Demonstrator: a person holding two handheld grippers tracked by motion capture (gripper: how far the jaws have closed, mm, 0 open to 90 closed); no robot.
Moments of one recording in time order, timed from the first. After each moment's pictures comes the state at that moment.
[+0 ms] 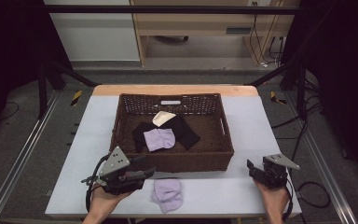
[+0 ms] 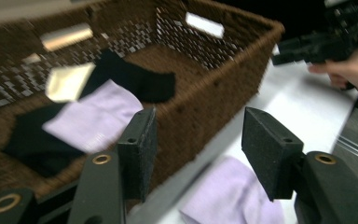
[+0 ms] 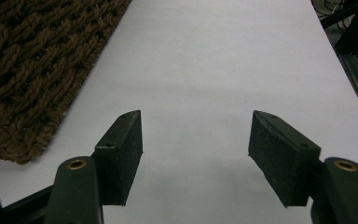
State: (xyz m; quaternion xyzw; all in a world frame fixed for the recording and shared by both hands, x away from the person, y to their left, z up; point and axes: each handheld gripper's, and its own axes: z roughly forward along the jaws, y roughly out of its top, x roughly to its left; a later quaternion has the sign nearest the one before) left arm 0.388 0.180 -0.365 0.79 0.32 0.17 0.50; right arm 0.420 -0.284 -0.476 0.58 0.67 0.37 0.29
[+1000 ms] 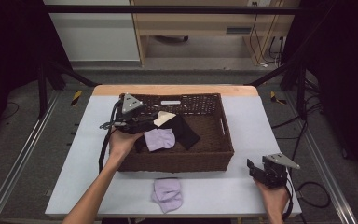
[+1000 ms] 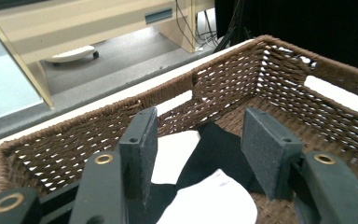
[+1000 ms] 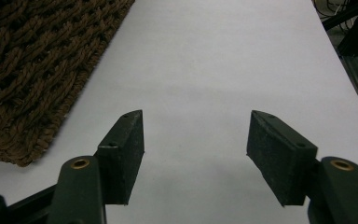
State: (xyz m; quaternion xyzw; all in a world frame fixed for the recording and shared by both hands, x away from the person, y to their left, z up) left arm 0.524 0.150 -0.338 0.76 0.38 0.27 0.45; right arm 0.421 -0.284 -0.477 0.57 0.67 0.37 0.29
